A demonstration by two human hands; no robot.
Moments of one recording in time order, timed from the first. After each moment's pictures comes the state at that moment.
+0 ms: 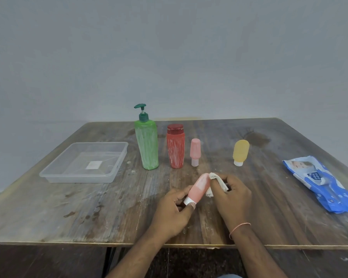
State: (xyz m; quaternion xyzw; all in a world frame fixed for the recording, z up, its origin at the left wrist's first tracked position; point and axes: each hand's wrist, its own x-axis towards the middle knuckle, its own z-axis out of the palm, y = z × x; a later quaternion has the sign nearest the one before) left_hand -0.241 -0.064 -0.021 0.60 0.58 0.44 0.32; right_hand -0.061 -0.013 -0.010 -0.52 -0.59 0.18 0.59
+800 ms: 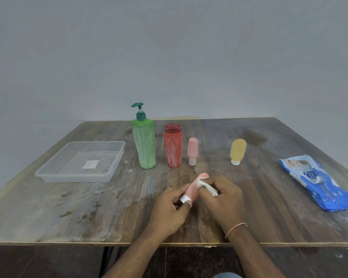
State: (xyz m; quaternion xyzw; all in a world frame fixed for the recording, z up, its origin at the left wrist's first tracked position) left_hand -0.242 -0.062 -0.022 0.61 0.58 0.46 0.29; right_hand -0.063 -0.019 -0.014 -0.47 -0.67 0.15 0.55
